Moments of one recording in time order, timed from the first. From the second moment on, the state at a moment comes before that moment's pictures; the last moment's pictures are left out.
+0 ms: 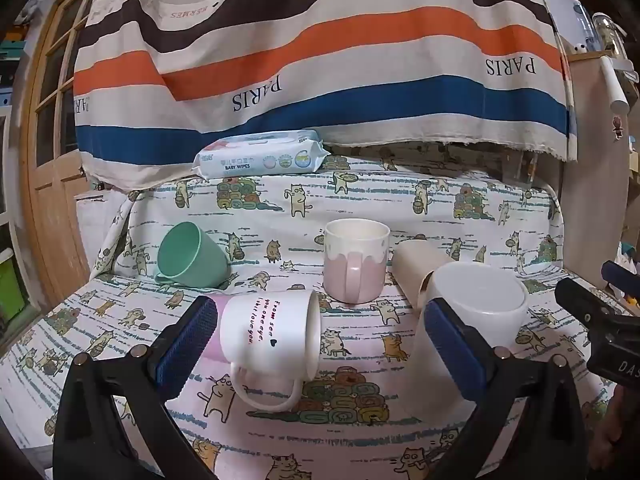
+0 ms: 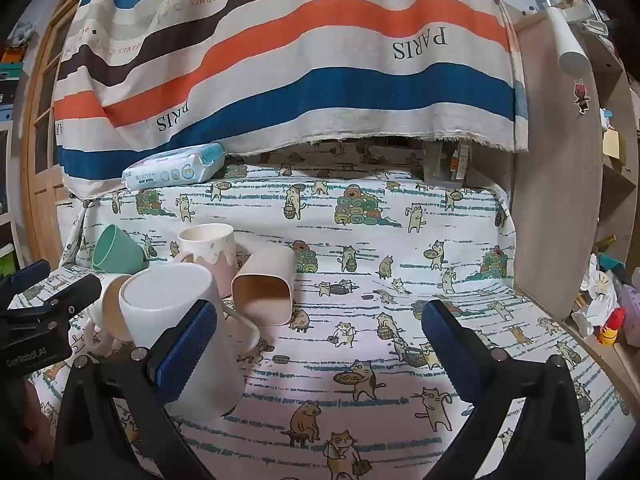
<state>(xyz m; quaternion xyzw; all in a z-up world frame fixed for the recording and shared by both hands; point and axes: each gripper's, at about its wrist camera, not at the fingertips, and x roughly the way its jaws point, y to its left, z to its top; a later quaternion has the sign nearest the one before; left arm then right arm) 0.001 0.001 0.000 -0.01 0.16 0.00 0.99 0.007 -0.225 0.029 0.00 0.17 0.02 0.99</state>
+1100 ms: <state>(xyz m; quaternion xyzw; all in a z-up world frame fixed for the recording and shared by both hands) 0.001 -0.001 -0.006 0.00 0.16 0.00 0.99 0.007 -0.225 0.029 0.00 0.17 0.02 0.99</state>
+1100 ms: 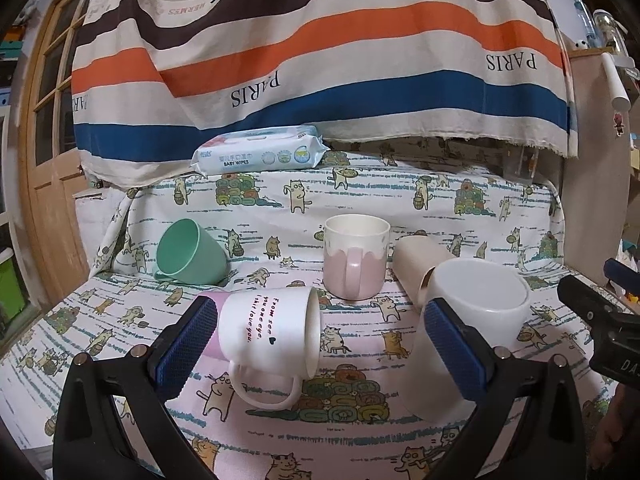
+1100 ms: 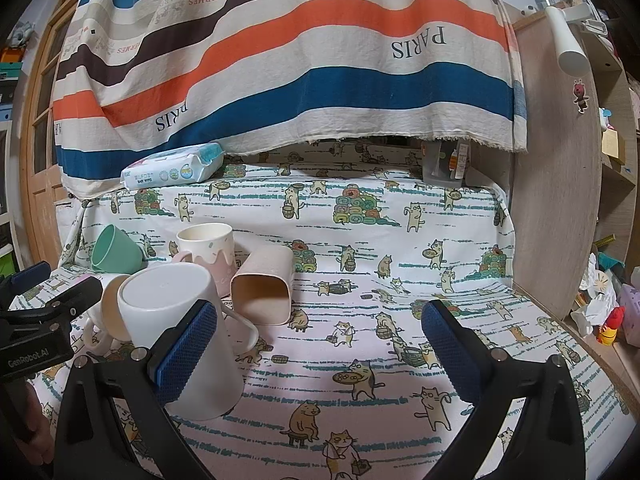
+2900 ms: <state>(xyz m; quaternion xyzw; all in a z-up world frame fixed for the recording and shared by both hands) 0.006 0.000 -0.004 0.00 0.17 -0.01 0.99 0.007 -0.224 0.030 0.00 0.17 0.02 0.99</state>
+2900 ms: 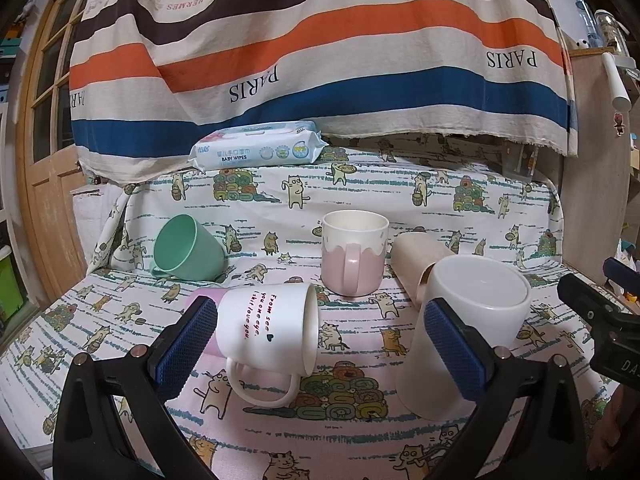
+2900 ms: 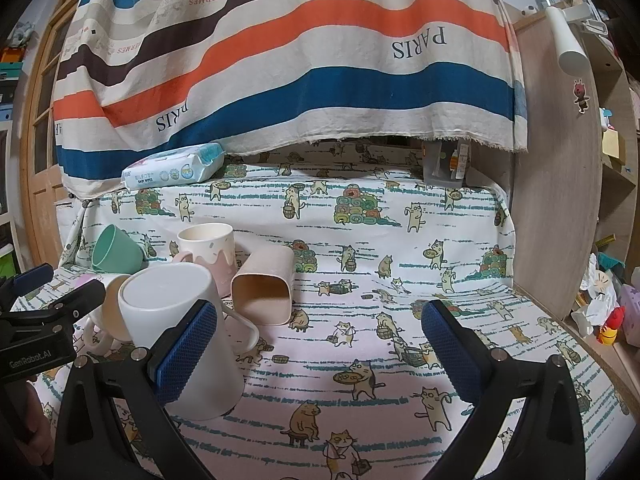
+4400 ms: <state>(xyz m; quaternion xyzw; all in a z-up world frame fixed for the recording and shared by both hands) -0.004 0.015 -0.002 -0.04 0.14 0.02 0.99 0.019 -0.204 0.101 0.00 0.20 0.17 0.96</state>
